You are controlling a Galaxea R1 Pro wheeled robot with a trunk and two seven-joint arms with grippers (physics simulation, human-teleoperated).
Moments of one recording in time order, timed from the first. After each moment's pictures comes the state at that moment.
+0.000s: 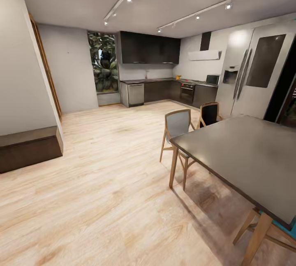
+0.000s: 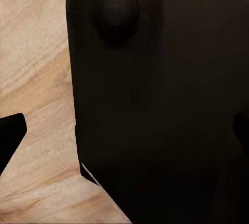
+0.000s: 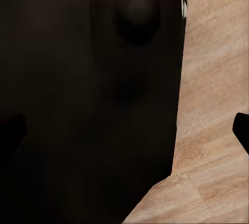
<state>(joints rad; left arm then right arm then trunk) 0.00 0.00 0.00 0.00 0.00 0.00 0.00 0.00 0.00 0.00 0.00 0.00 0.00 0.00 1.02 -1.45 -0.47</state>
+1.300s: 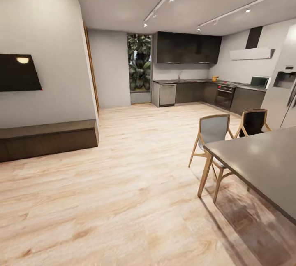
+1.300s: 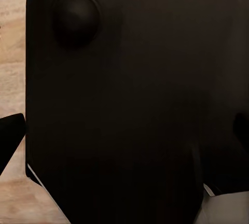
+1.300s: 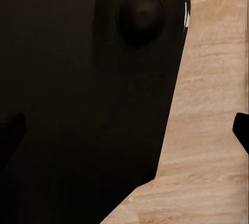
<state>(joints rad) 0.00 -0.05 0.04 -0.02 0.12 -0.01 0.00 0.00 0.00 0.08 0.01 0.05 -0.01 -0.01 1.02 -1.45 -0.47</state>
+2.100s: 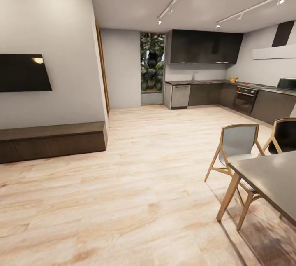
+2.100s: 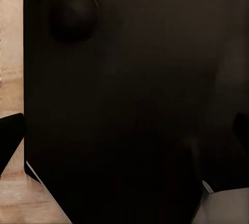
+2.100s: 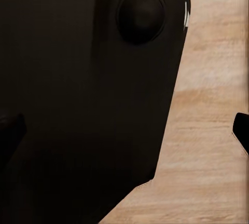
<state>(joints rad) 0.00 -0.05 0.04 -0.02 0.12 0.00 0.00 0.00 0.00 0.08 0.01 0.06 0.00 -0.01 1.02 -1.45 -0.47</state>
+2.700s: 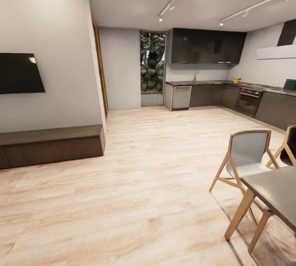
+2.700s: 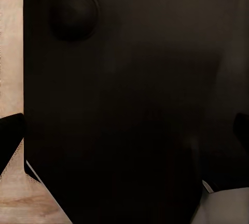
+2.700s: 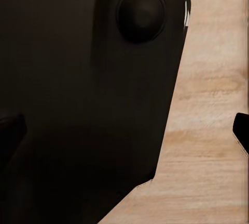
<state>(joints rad) 0.00 -0.05 0.04 -0.02 0.12 0.00 0.00 0.00 0.00 0.08 0.01 0.05 0.00 -0.01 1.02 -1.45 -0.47</state>
